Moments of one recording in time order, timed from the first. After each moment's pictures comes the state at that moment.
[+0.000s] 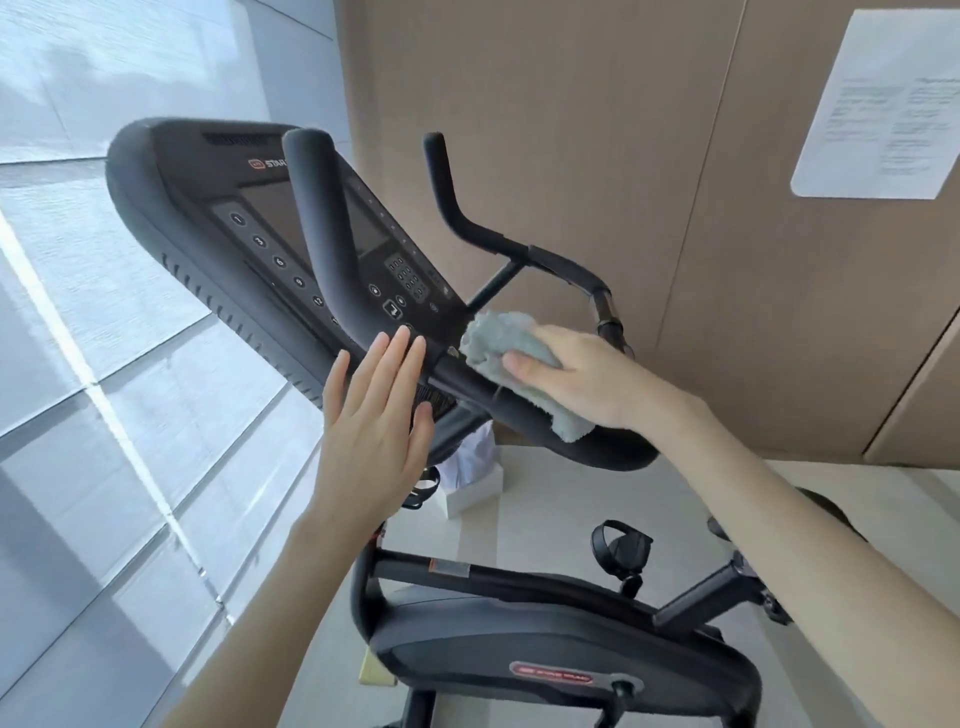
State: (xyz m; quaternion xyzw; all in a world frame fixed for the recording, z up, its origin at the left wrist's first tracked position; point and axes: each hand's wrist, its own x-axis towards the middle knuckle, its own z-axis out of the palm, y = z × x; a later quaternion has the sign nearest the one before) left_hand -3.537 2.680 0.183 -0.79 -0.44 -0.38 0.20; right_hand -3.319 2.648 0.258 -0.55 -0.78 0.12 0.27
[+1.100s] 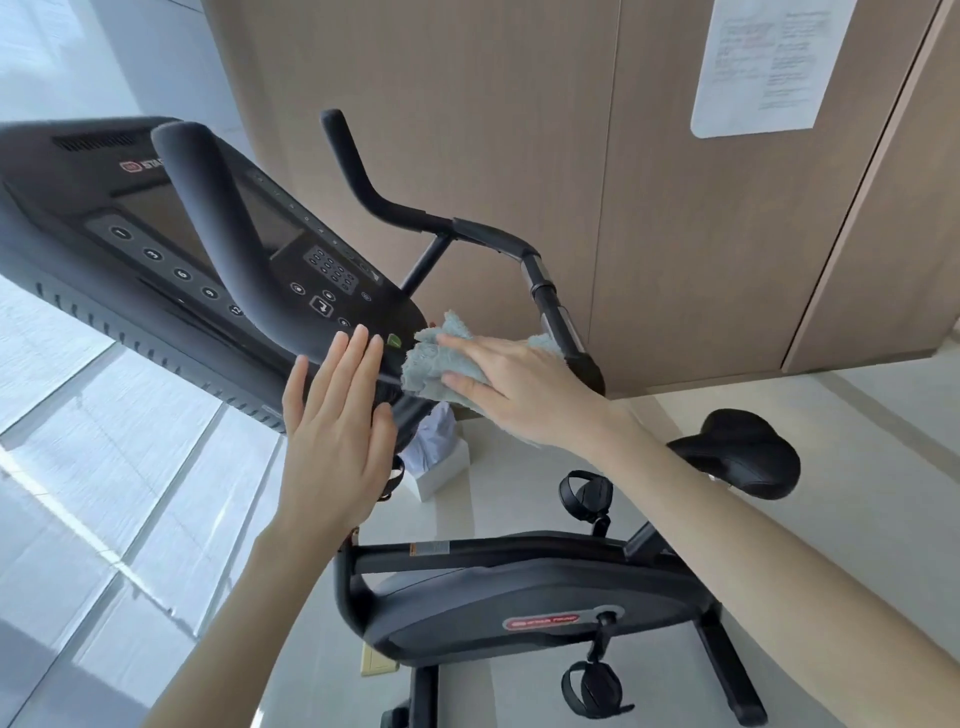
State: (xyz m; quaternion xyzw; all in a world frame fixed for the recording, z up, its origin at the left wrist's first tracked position) left_hand -3.531 2.673 0.187 -0.84 -0.38 -0.38 0.11; right_hand -3.333 2.636 0.222 -0.58 -0.77 -0.05 0.25
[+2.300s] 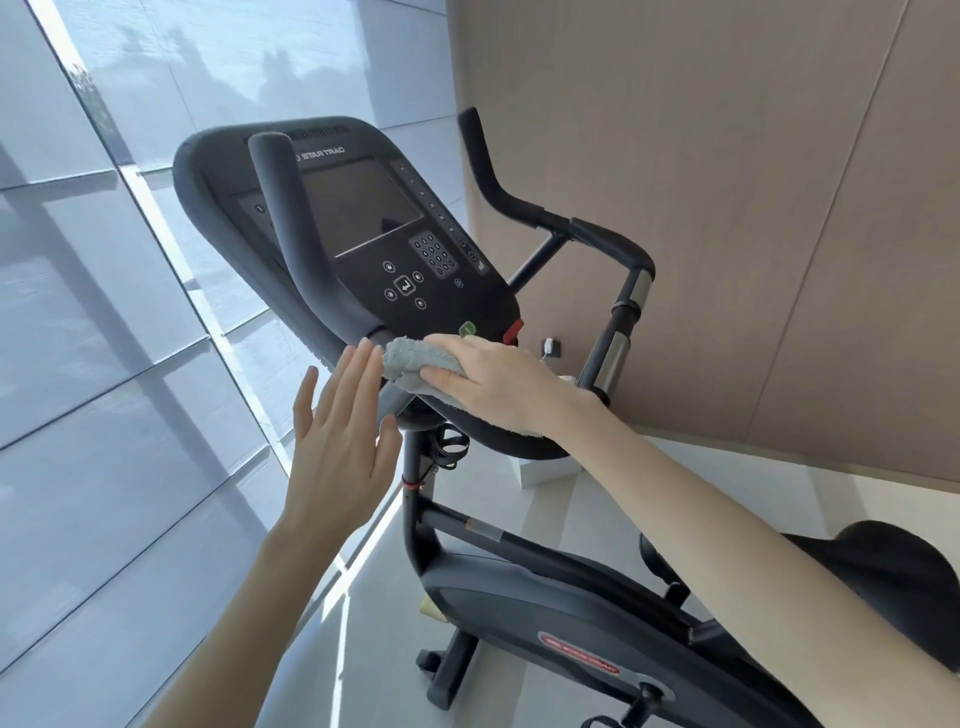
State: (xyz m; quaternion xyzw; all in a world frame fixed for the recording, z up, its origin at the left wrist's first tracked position) left_hand -3.469 2.610 0.175 -0.73 -0.58 -0.30 0.22; right_hand -3.285 2.676 0.223 -0.41 -0.87 0.11 0.25
